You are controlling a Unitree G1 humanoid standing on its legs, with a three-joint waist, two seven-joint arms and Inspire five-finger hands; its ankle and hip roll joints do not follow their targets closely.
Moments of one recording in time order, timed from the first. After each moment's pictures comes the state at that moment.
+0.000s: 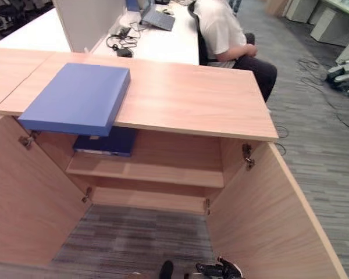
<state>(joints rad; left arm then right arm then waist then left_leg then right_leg) -0.03 0.27 -0.11 1.38 -0.29 -0.07 0.05 -0.07 -0.22 0.24 1.23 0.36 -0.05 -0.01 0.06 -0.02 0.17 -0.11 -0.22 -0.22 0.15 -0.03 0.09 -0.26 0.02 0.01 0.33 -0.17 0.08</state>
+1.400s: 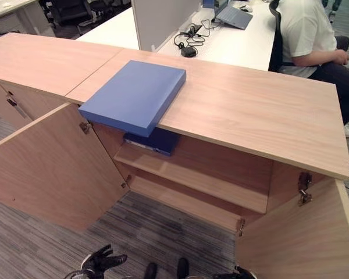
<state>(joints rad) 0.08 0.23 -0.14 0.84 -0.50 -0.06 0.08 -0.02 -0.28 0.13 1.30 0.40 -0.02 -0.04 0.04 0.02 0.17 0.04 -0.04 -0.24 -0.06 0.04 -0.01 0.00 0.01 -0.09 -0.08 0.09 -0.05</state>
